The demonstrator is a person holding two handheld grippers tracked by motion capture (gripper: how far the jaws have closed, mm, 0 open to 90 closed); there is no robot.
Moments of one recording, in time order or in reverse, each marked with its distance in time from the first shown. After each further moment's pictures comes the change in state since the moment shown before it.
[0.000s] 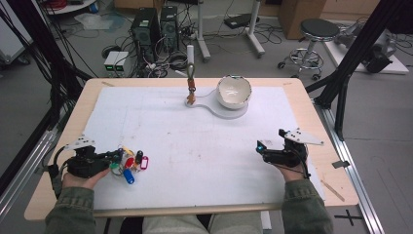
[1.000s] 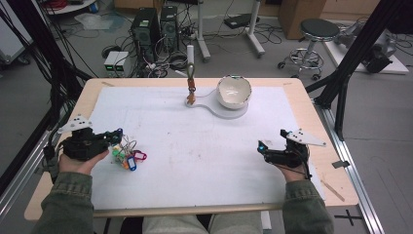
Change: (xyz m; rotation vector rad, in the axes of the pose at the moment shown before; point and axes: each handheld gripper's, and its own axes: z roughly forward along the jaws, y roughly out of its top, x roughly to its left) left arm -0.015 0.057 -0.012 -0.088 0.002 0.113; right arm -0.001 -0.001 -0.004 -0.010 -0.004 0.017
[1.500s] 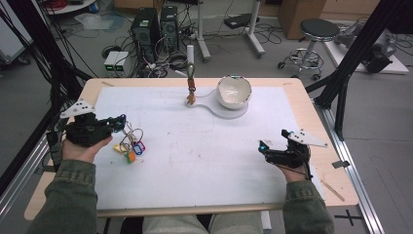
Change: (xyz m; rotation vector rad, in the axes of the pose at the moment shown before) left arm -0.003 0.038 0.007 -0.038 0.011 0.036; right arm -0.002 0.000 -0.002 -0.014 -0.009 0.005
